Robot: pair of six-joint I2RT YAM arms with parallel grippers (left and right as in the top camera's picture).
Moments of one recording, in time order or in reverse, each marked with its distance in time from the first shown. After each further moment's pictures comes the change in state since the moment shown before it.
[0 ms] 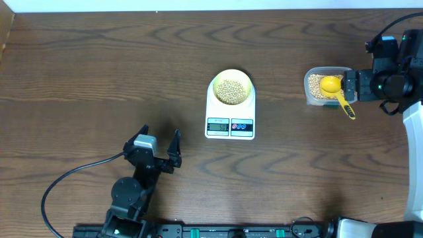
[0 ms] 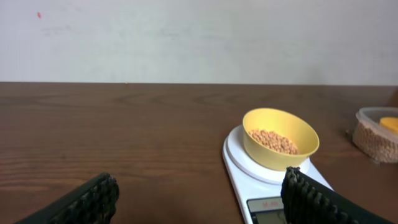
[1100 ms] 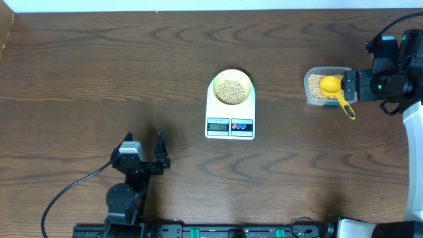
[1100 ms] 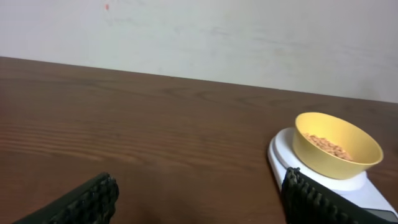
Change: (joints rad) left arm 0.175 -0.212 -0.076 -0.153 0.006 -0.020; right arm 0.000 0.000 0.000 0.000 0.000 0.000
